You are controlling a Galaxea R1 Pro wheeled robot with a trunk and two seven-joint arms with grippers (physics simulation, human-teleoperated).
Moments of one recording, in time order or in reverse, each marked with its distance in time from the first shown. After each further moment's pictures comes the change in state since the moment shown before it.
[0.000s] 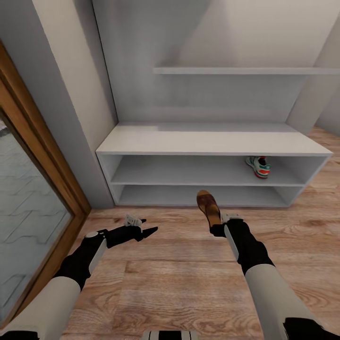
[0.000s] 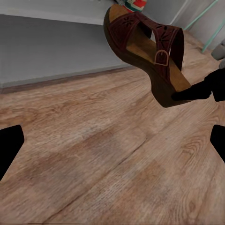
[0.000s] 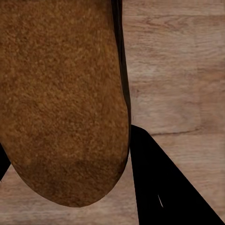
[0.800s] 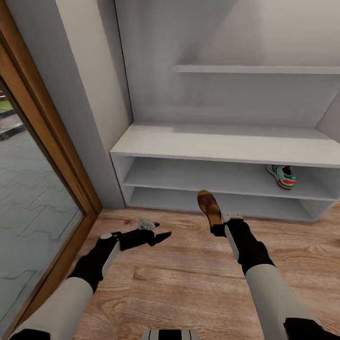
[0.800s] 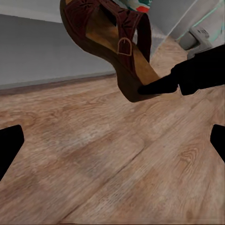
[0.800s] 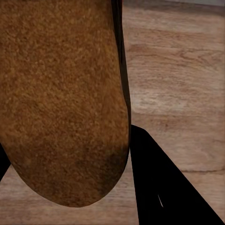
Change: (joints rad) left arm 0.000 -0.076 -0.062 0.026 0.001 0.000 0.000; right arm 0.001 0.000 -0.007 -0.004 0.003 -0.001 -0.004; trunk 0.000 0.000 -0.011
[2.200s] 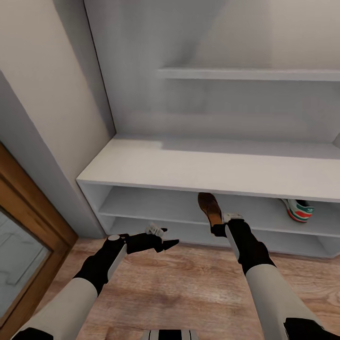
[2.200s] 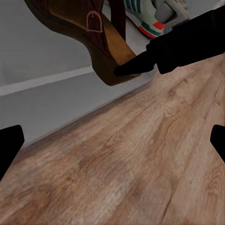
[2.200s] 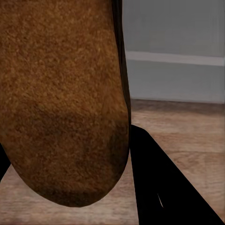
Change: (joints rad) left arm 0.000 -0.013 -0.108 0.006 0.006 0.000 -0.001; right arm 0.000 -0.002 -0.004 0.000 0.000 0.000 0.000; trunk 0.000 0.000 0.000
